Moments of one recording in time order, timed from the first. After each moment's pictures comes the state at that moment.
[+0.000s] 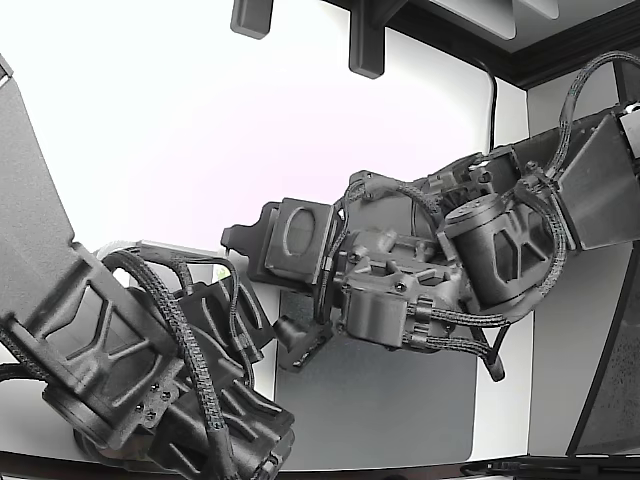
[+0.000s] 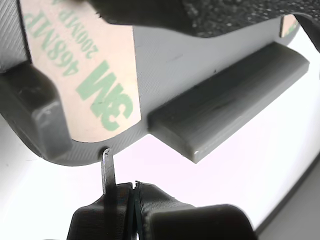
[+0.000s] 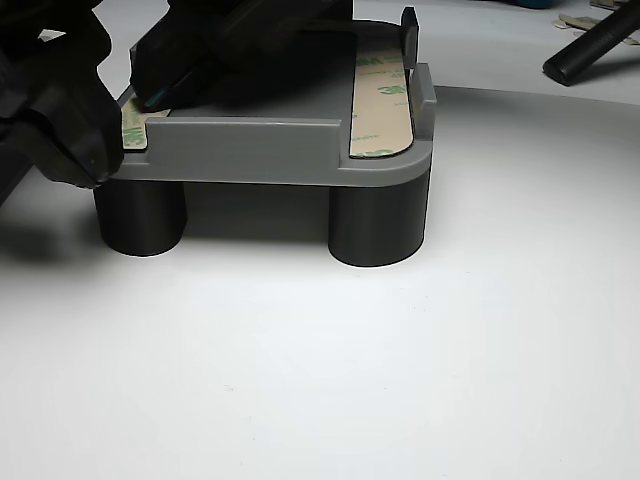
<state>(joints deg) 32.7 122.3 145.1 37.4 33.7 -60.0</state>
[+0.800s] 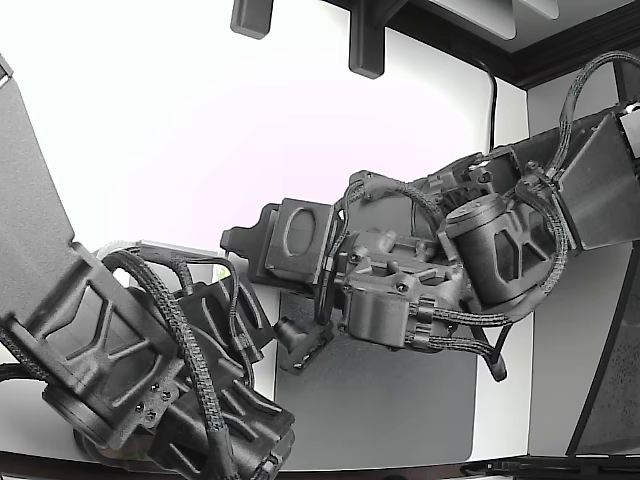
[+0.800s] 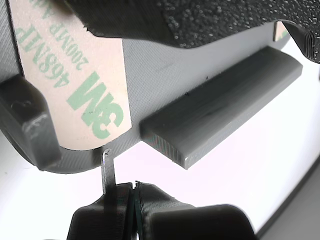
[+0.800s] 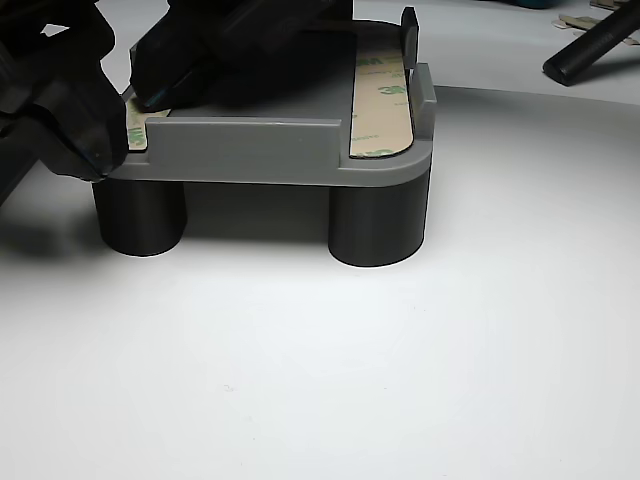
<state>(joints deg) 32.7 122.4 144.7 37.4 33.1 -59.0</state>
